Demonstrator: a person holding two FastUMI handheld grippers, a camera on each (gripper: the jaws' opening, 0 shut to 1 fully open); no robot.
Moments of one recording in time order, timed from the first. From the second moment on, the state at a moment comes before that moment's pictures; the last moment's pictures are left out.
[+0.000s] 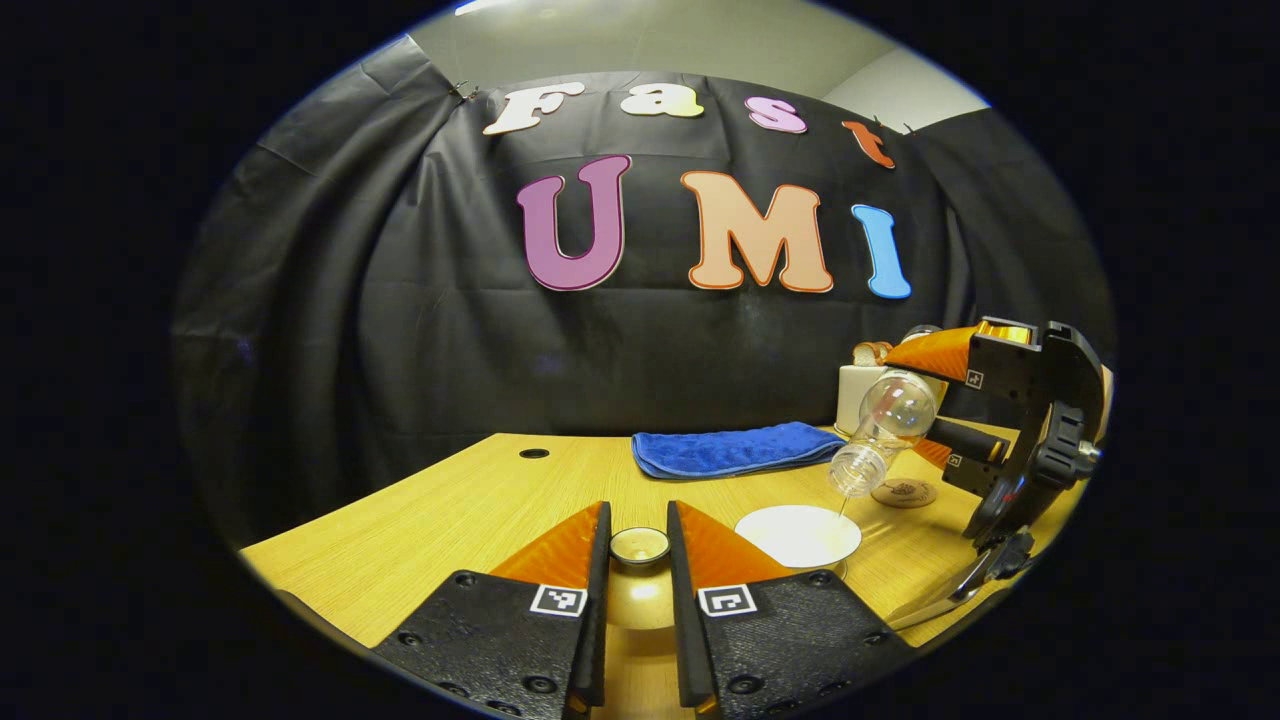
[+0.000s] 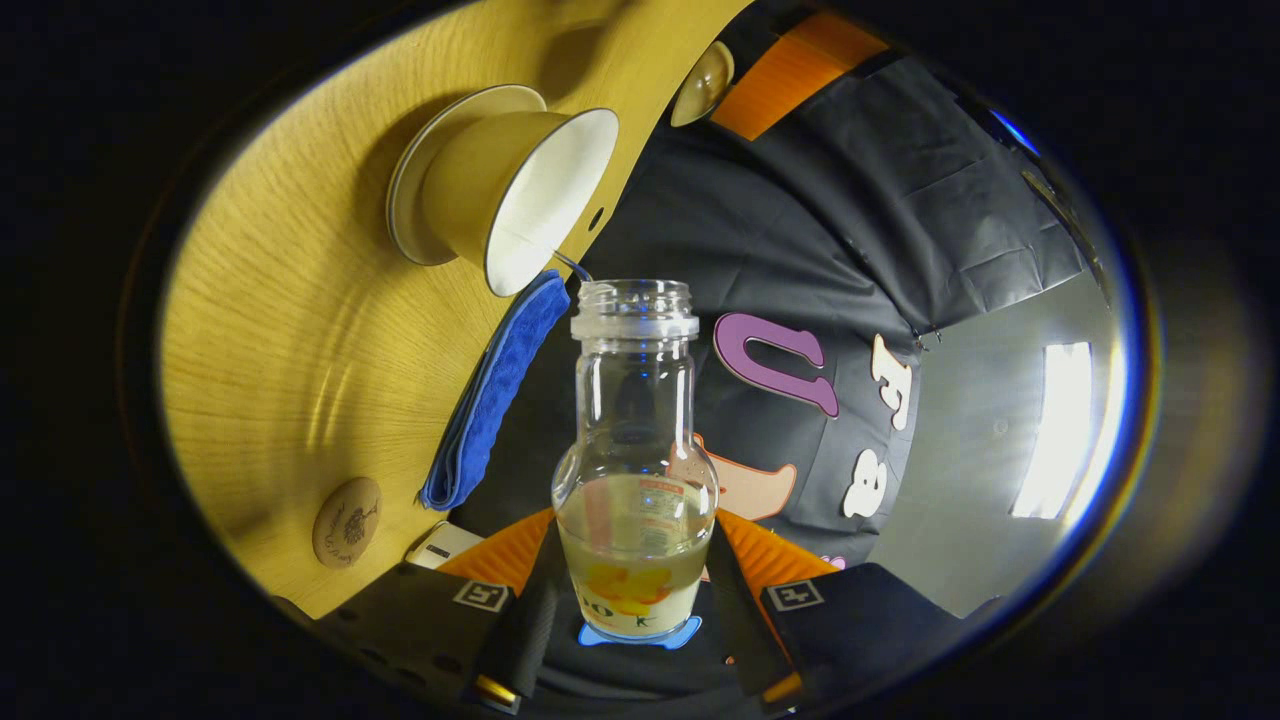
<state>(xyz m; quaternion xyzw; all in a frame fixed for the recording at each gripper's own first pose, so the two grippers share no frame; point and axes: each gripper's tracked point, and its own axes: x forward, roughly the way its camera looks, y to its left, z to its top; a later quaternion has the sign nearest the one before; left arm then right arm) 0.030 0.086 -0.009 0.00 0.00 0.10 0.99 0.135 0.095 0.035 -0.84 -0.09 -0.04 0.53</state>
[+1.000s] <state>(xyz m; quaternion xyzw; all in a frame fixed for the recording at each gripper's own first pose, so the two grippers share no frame) 0.031 0.088 -0.009 0.00 0.00 0.10 0.99 0.149 0.015 -0.001 -0.20 0.12 0.00 0.97</state>
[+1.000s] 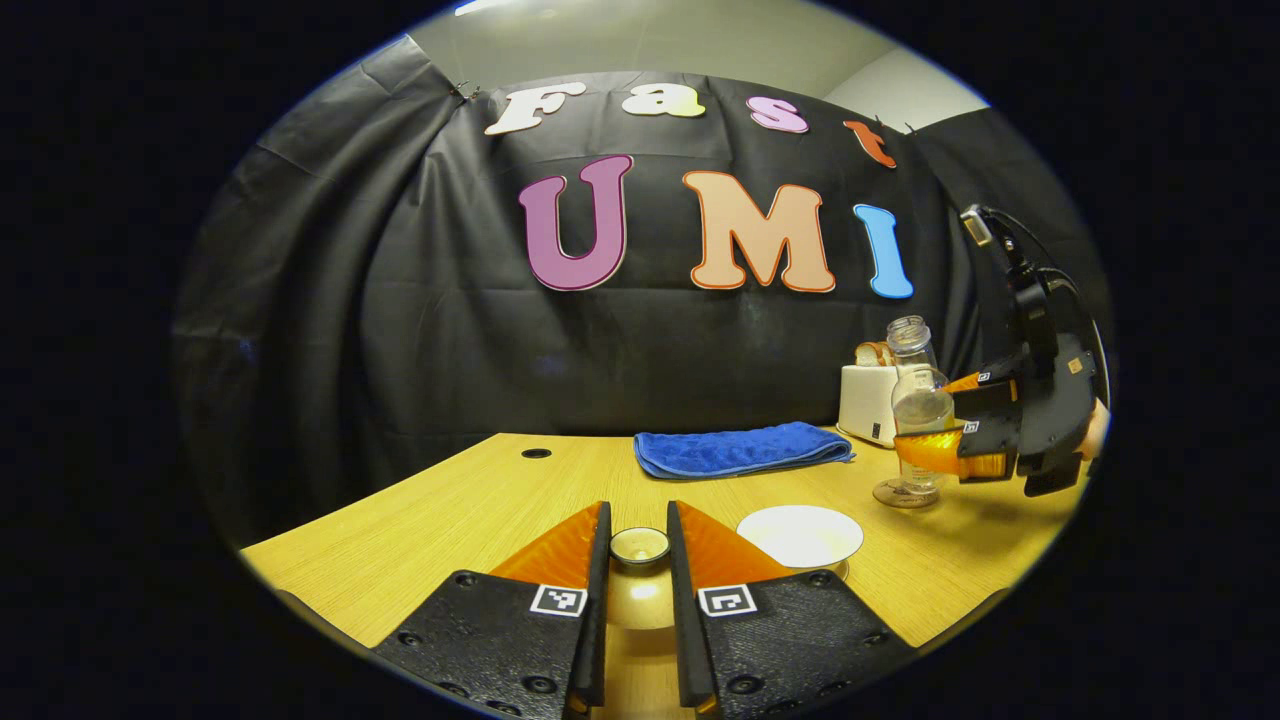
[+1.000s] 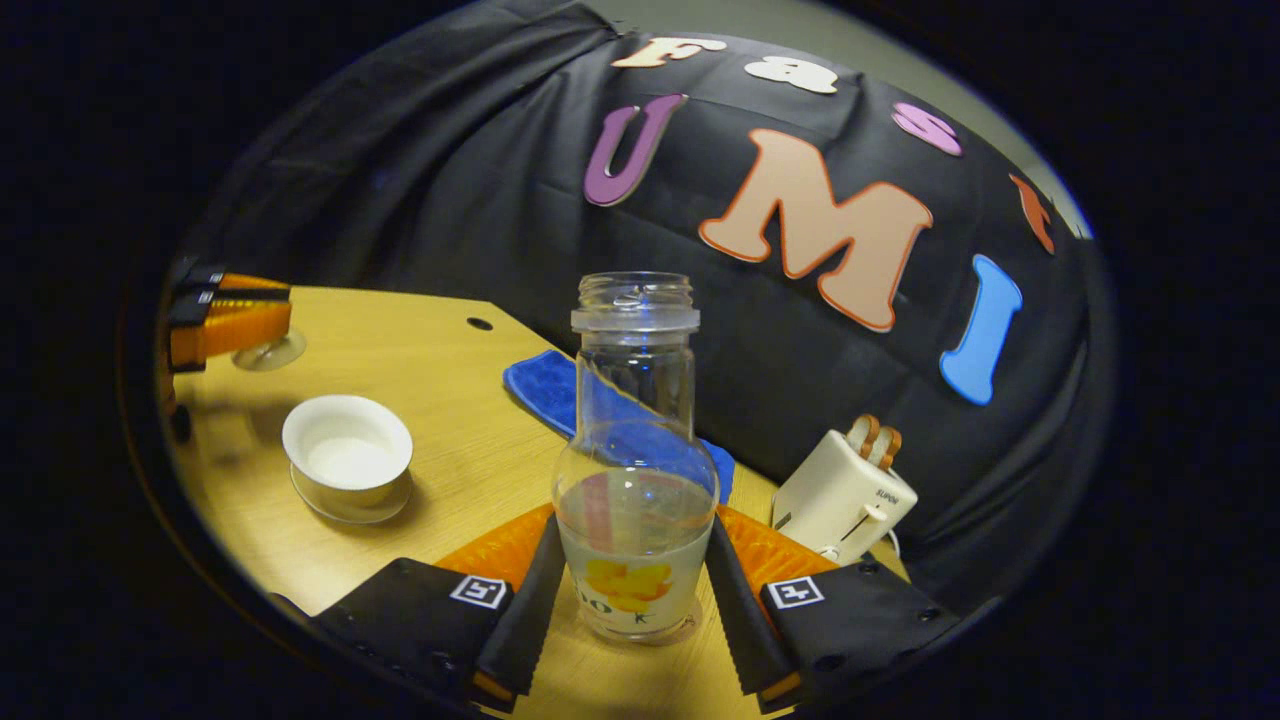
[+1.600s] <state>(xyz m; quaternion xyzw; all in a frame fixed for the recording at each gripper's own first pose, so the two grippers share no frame) 0.030 0.088 -0.010 0.00 0.00 0.10 0.99 0.173 -0.051 -0.020 0.01 0.14 -0.05 0.99</state>
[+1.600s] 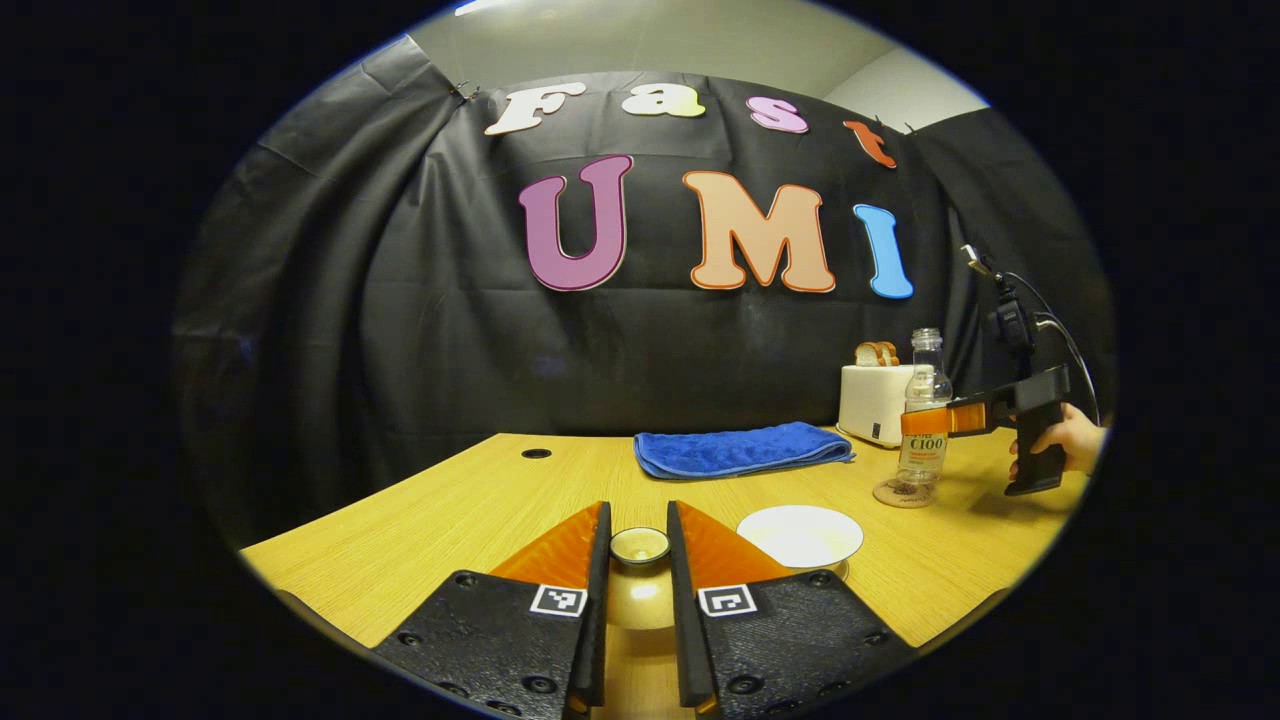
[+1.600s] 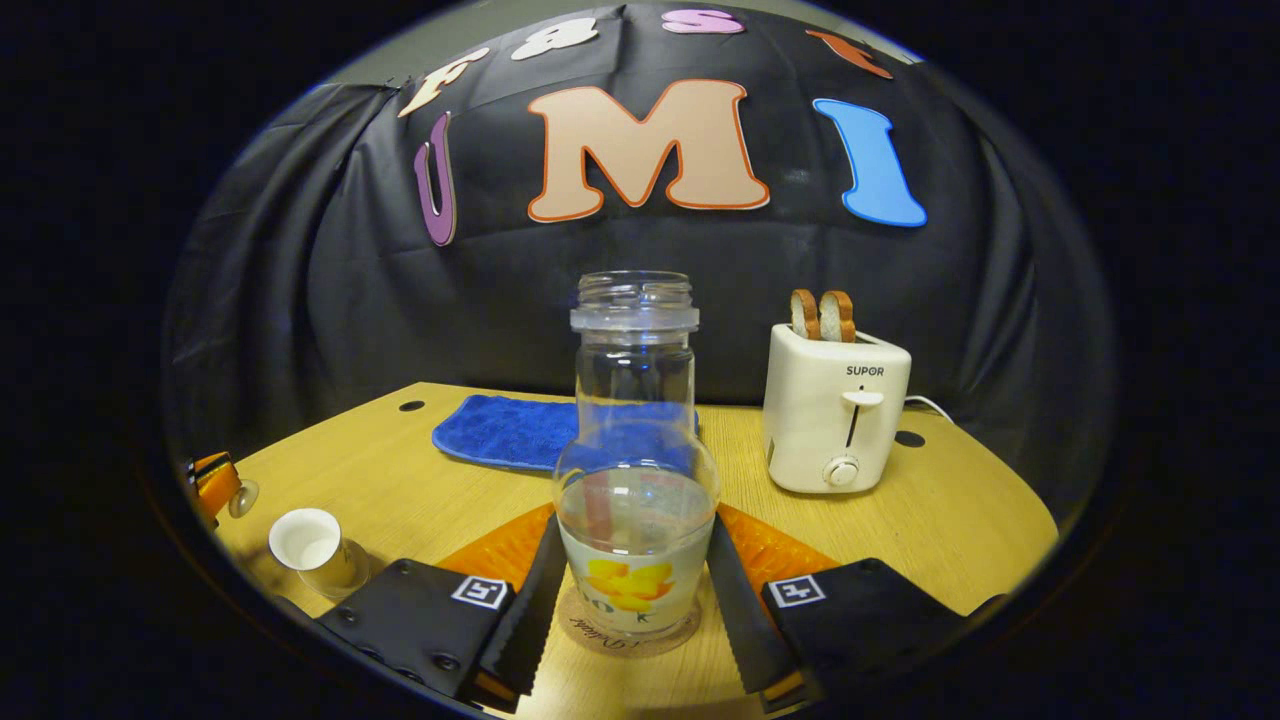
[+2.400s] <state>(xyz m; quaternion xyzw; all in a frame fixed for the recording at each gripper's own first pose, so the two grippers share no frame) 0.030 0.089 -0.010 0.00 0.00 0.10 0.99 0.175 -0.047 -0.027 0.01 0.14 -0.05 0.99</state>
